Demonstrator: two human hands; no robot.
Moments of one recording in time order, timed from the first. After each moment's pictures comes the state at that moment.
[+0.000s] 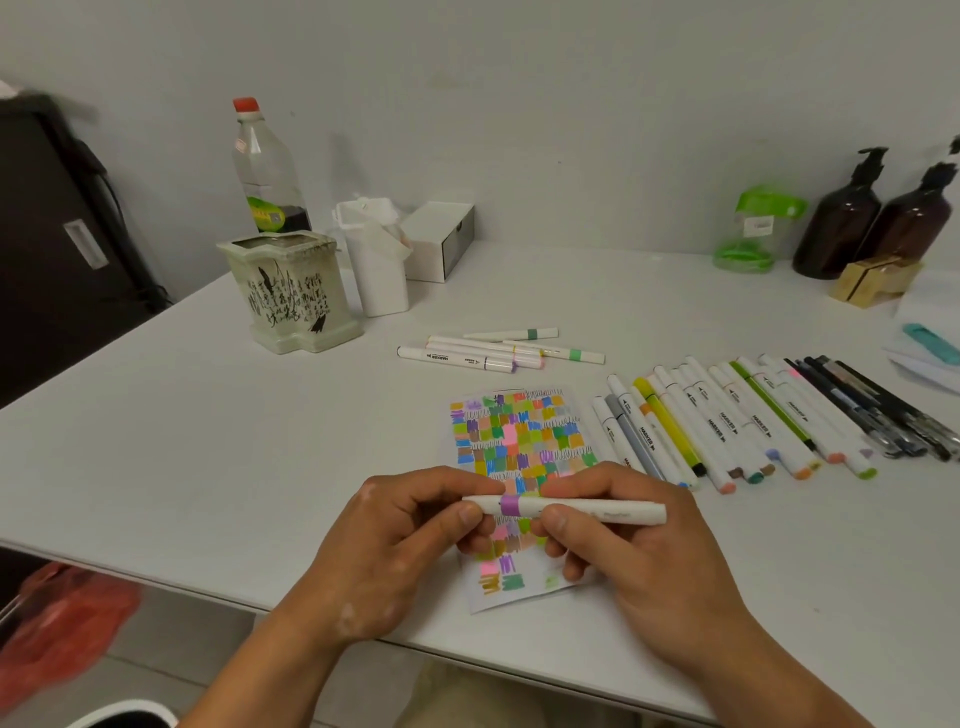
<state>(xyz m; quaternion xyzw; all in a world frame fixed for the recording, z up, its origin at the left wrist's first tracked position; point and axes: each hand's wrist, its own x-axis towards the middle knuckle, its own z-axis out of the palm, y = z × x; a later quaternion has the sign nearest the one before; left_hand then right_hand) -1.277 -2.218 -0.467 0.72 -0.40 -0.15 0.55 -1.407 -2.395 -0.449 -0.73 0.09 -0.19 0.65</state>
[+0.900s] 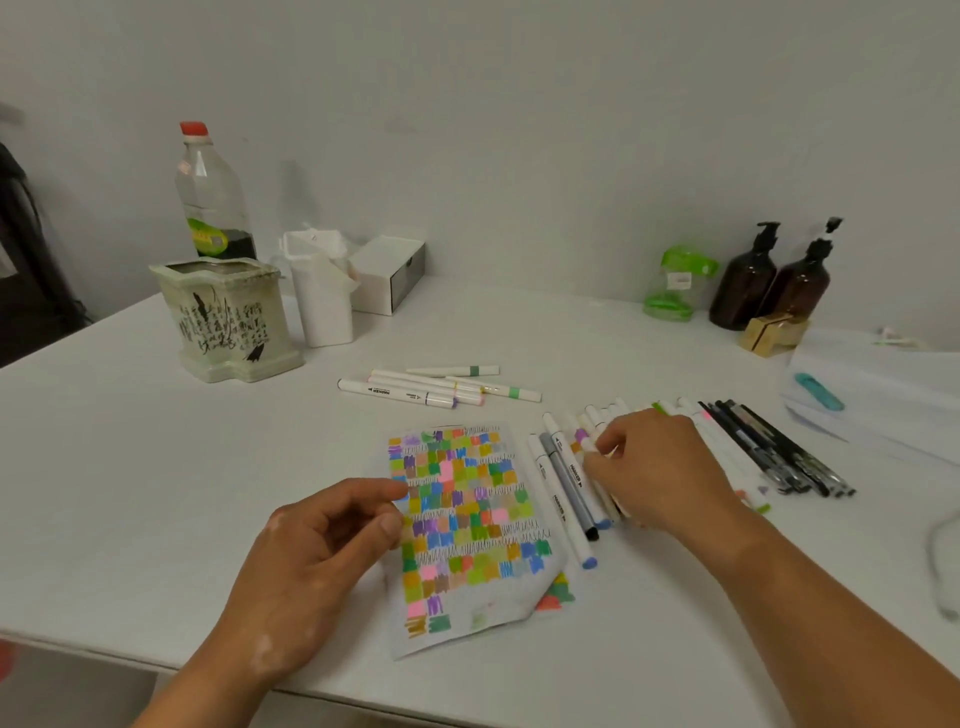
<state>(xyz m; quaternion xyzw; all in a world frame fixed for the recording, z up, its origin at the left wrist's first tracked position) -1.275 -2.226 -0.471 0.72 -0.27 -0.11 0.62 -1.370 -2.513 -0.425 -0.92 0.33 -0.14 0.15</state>
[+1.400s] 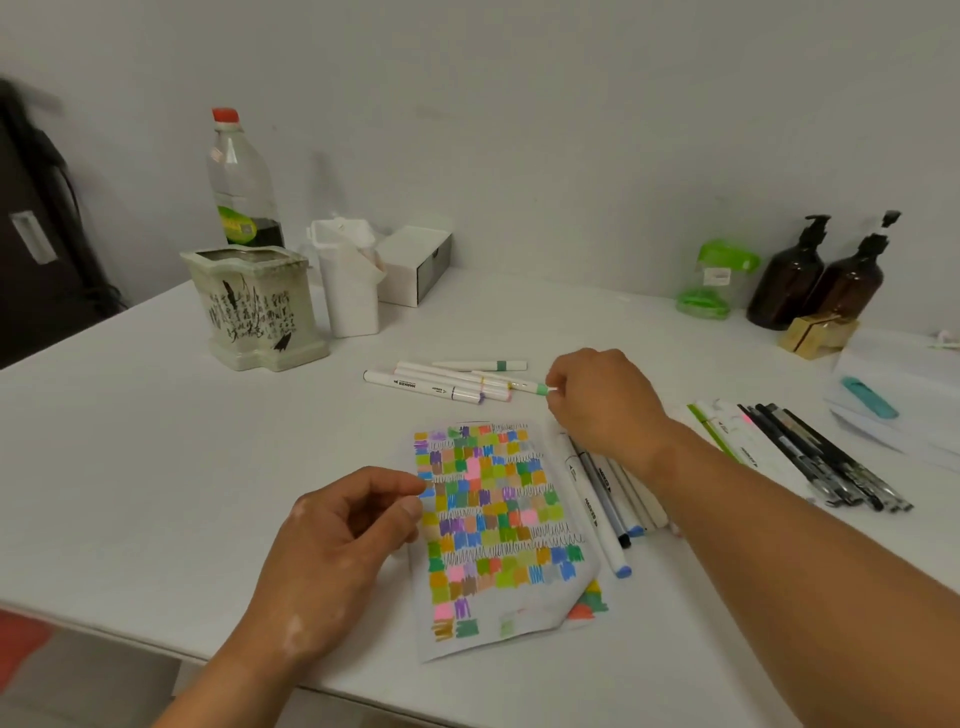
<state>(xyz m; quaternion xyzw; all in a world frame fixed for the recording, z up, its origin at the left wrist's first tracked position) -1.271 -2.230 -0.470 0.75 -0.22 -0.10 0.61 -1.274 -2.516 -0.424 -0.97 0.20 -0.12 0.05</state>
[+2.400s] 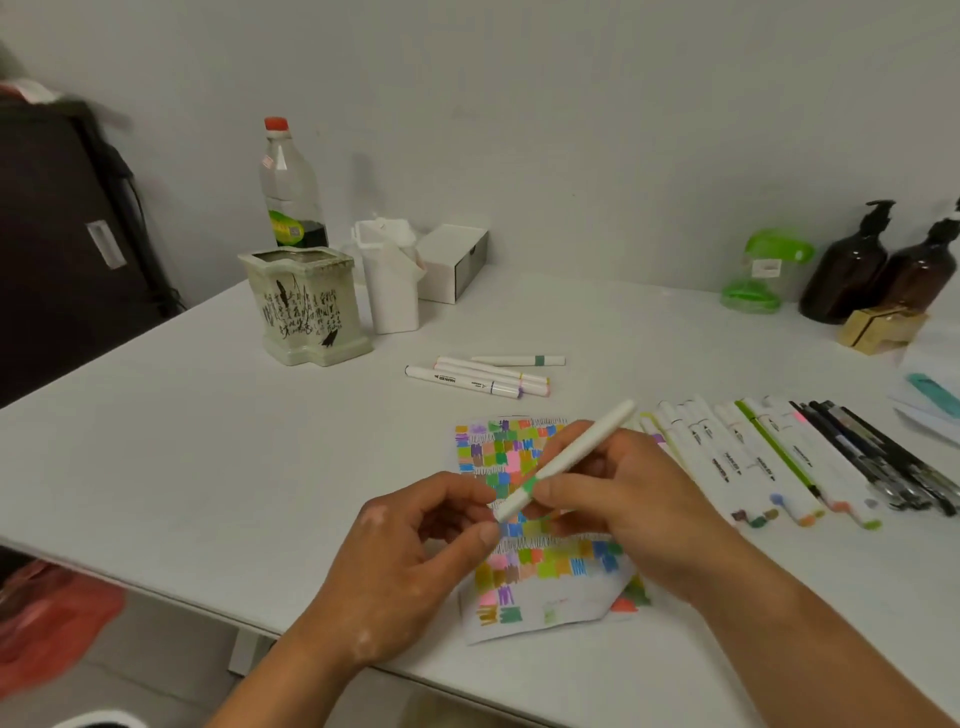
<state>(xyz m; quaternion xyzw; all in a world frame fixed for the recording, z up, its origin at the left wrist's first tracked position) -1.281 -2.227 -0.469 0.75 -0.34 -0.11 0.56 -1.359 -2.430 -0.423 -0.74 0.10 -0.06 0.66</state>
